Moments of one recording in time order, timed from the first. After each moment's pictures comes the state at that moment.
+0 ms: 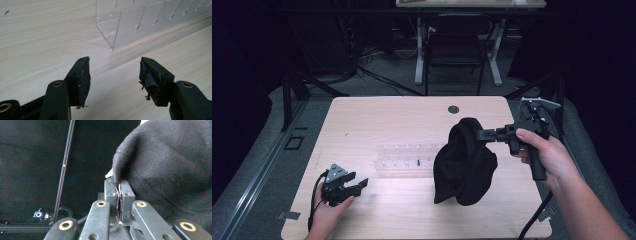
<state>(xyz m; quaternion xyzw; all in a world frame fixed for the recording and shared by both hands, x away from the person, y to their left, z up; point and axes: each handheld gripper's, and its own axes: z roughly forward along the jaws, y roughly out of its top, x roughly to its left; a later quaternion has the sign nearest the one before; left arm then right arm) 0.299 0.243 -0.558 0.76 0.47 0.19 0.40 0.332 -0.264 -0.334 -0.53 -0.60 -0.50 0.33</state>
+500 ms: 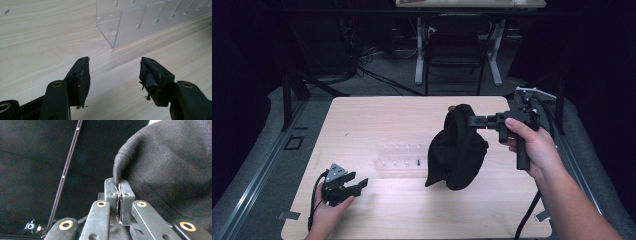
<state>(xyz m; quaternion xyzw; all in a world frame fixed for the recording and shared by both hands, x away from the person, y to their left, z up) 0.299 0.243 -0.558 0.76 0.47 0.19 0.40 0.346 -0.245 -0.324 -0.53 -0.59 -0.54 0.28</state>
